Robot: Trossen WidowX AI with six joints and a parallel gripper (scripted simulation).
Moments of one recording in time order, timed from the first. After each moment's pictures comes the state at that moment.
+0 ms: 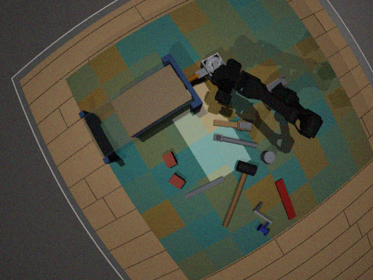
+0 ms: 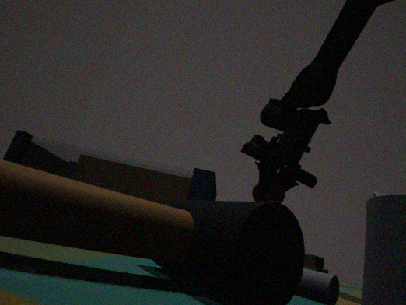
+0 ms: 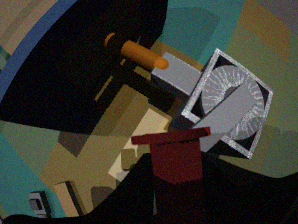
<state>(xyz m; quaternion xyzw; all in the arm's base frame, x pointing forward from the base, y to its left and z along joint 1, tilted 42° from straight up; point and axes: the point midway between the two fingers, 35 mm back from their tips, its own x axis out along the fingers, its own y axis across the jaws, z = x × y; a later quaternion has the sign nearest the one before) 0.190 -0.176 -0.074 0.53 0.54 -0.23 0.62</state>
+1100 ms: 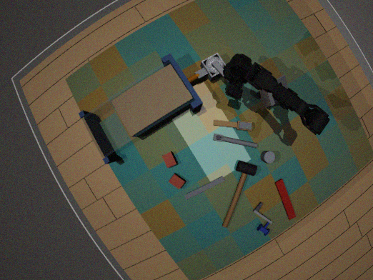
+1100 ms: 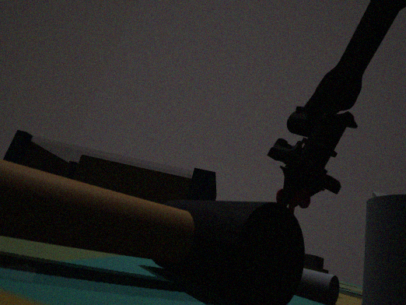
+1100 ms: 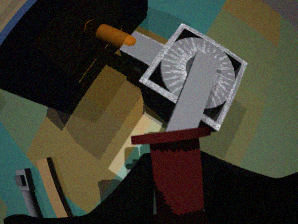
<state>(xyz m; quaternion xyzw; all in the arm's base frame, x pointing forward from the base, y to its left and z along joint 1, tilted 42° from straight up) 0.138 -0.166 -0.073 0.54 0.53 -0.22 0.62</state>
